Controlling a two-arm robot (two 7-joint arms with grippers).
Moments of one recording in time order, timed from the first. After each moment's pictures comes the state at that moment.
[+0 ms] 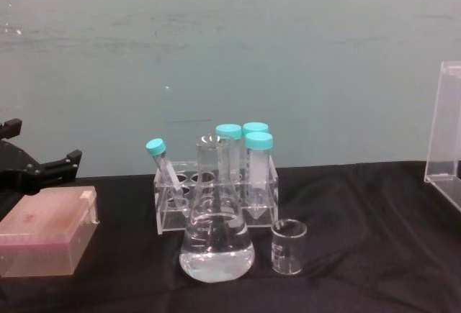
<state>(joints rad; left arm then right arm) -0.20 0.60 0.45 -1.41 -0.25 -0.12 0.03 0.33 0.10 0.11 -1.15 0.07 -0.23 0.11</state>
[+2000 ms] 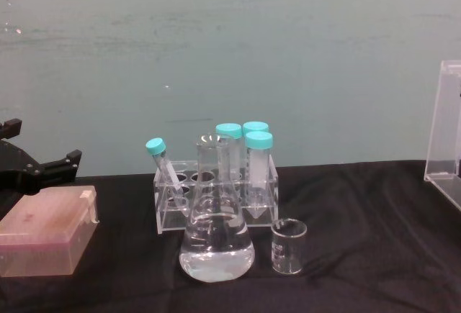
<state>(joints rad) -0.20 0.60 0.45 -1.41 -0.25 -0.12 0.03 0.28 0.10 0.10 -1.21 0.05 -0.25 0.10</state>
